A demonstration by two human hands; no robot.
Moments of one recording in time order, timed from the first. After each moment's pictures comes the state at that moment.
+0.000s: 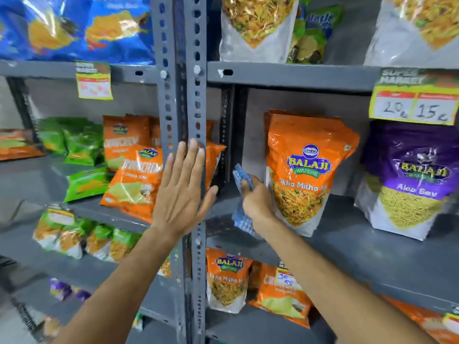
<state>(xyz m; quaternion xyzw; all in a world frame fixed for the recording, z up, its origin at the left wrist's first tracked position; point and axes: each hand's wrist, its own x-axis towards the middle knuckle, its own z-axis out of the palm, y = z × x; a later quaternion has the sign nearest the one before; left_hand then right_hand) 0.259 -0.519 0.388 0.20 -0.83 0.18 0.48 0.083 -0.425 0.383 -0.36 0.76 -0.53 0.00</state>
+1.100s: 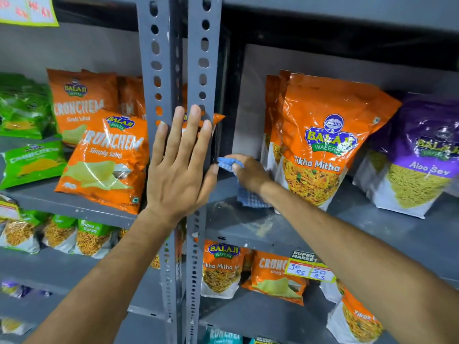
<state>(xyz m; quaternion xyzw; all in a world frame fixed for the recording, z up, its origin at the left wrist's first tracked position) 0.222 -0.570 0.363 0.10 -0.78 0.18 0.59 0.026 -0.485 0.366 -0.47 0.81 -0.34 0.05</state>
